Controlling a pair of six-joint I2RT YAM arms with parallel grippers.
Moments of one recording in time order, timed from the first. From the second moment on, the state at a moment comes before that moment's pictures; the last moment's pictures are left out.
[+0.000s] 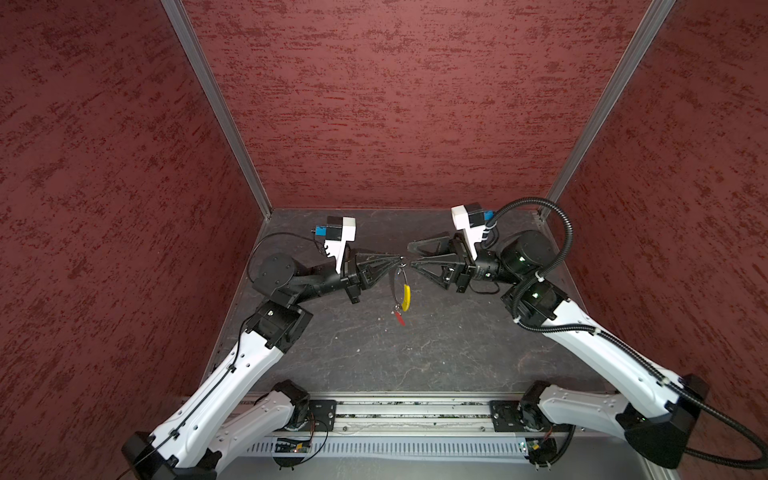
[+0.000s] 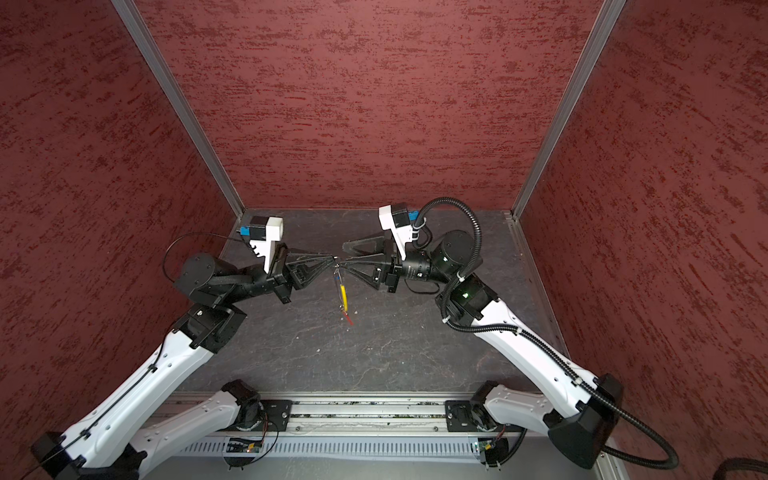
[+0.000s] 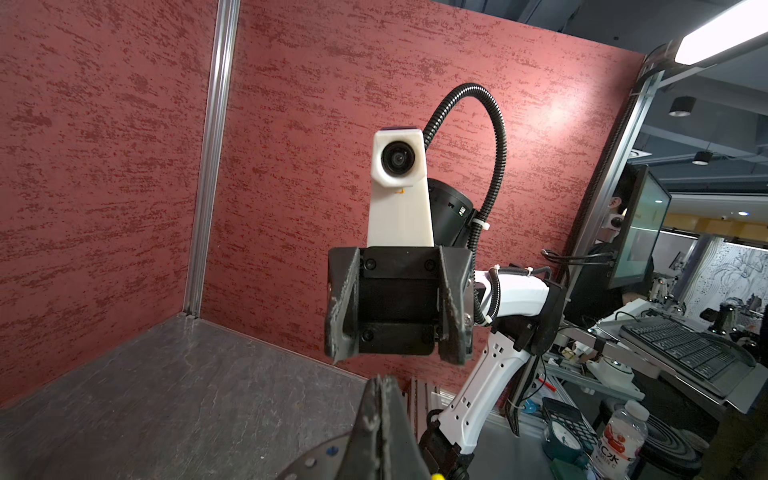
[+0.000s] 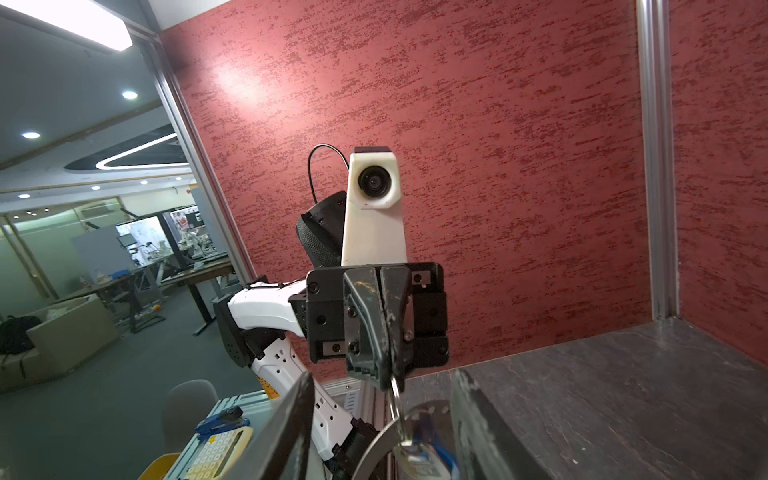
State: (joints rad) left arm -0.54 0.90 0.97 0.30 0.79 -0.54; right arm 0.71 1.17 1.16 0.36 -0.83 0.56
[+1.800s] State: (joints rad) left arm -0.54 0.89 0.96 0.36 0.76 -0.55; right arm 0.73 1.21 1.15 0.41 -0.84 0.59
